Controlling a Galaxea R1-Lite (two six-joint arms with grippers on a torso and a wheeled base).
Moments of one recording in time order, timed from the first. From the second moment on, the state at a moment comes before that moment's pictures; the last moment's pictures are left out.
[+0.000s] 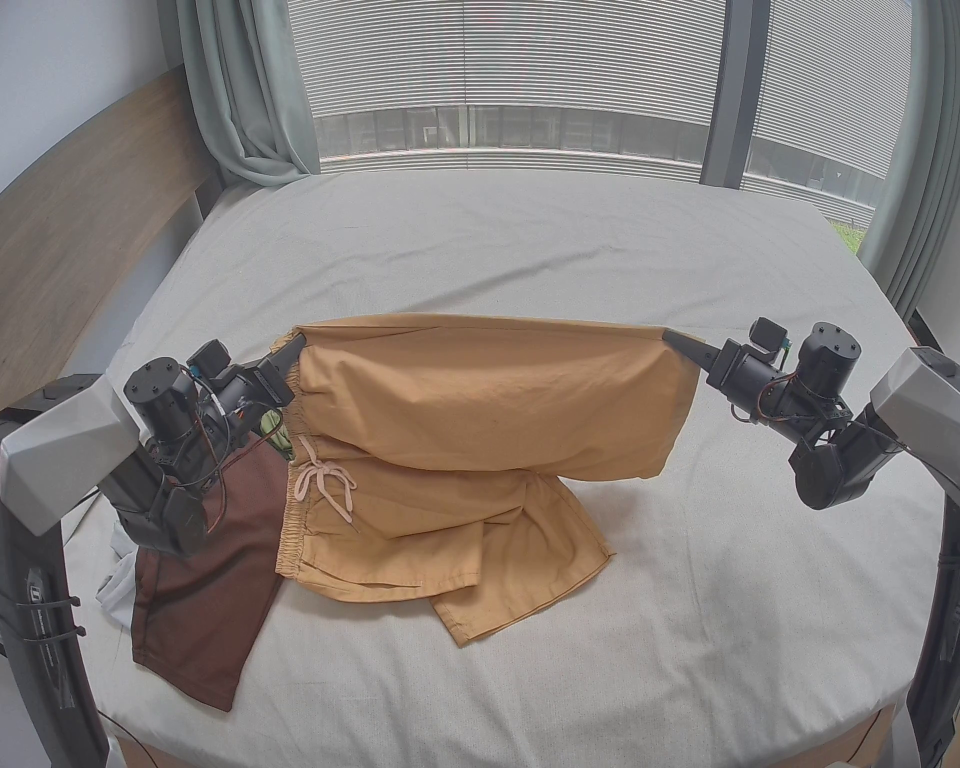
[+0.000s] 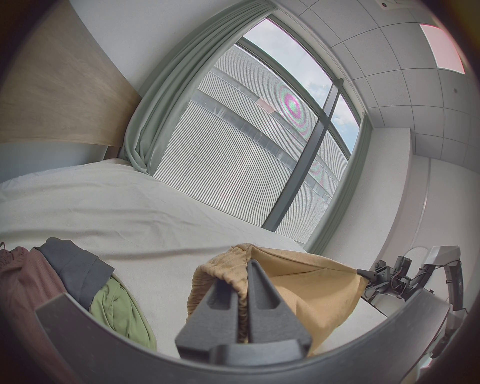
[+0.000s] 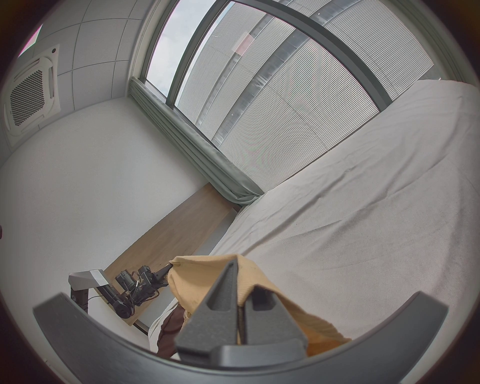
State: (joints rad) left arm -0.07 2.29 -0.98 -1.55 -0.34 -0.48; right arm 0.10 2.27 -1.11 -1.33 0.64 0.65
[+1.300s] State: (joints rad) left arm -0.06 2.56 -1.36 -1.48 -0.29 -0.50; right arm 0.11 2.58 -1.65 -1.17 0.61 0.66
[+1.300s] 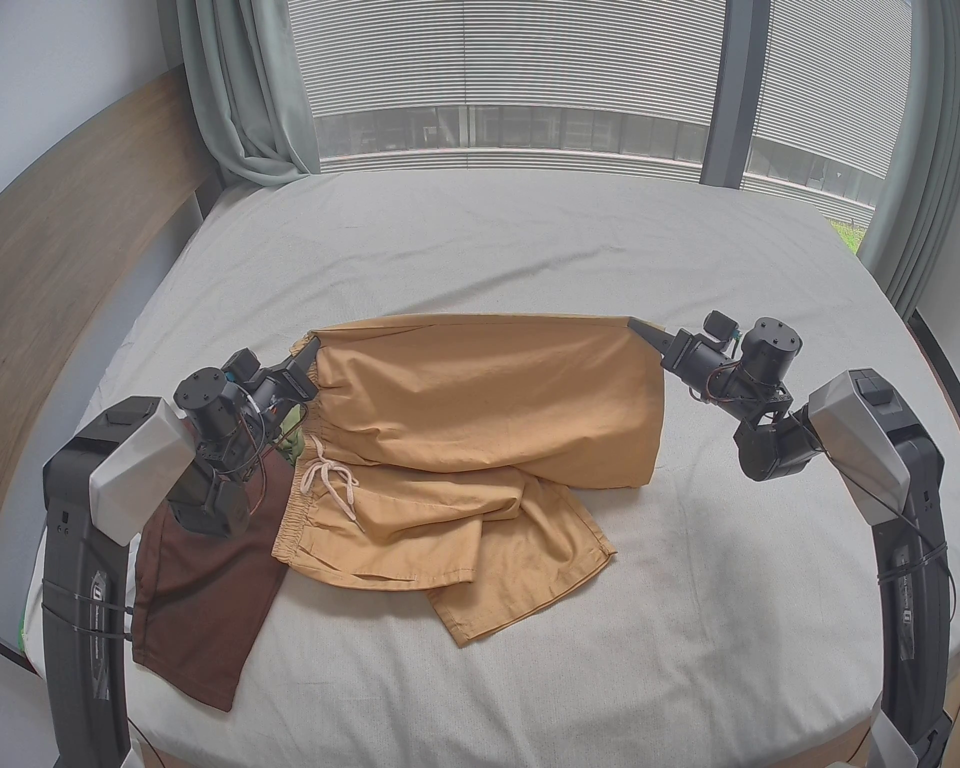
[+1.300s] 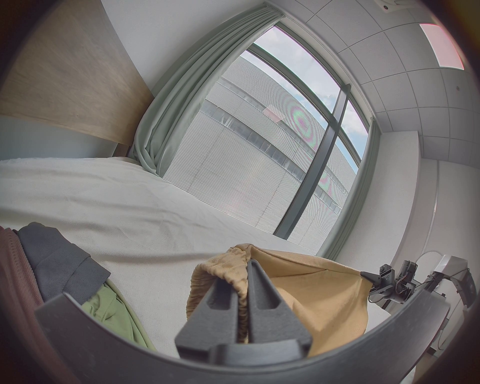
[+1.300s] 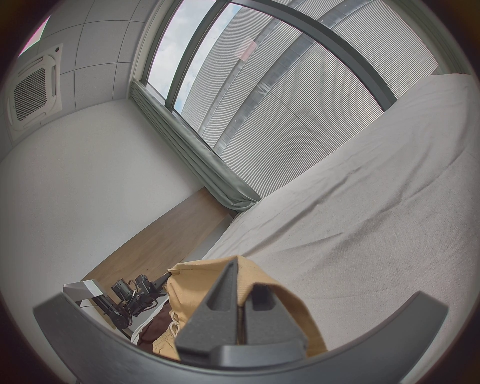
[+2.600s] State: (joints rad) left arm -0.08 2.23 -0.67 -1.51 -0.34 -0.54; right arm 0.17 2.39 -0.82 -1.52 0.57 0.57
